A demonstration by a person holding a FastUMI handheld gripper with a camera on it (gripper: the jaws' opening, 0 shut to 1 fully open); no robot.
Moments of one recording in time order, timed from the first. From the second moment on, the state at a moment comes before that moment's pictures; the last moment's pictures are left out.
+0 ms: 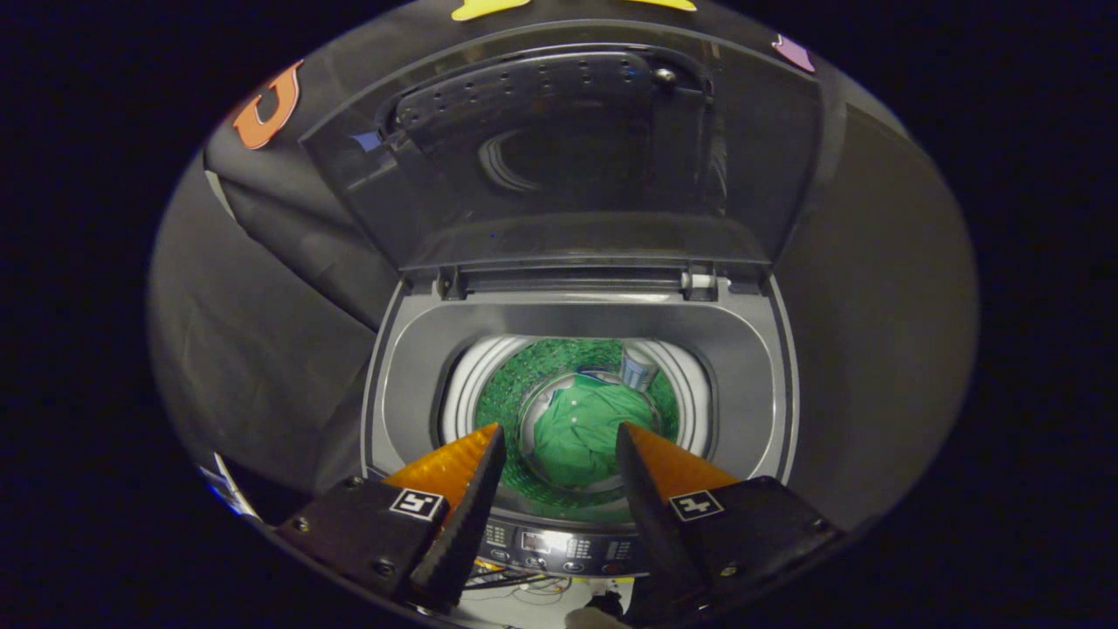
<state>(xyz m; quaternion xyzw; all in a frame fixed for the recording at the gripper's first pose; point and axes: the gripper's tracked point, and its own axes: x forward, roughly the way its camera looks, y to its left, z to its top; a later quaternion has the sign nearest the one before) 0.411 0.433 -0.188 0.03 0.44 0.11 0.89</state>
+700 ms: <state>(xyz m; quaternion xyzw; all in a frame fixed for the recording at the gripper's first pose) 0.422 0.423 -0.077 -0.04 0.28 0.12 0.95</state>
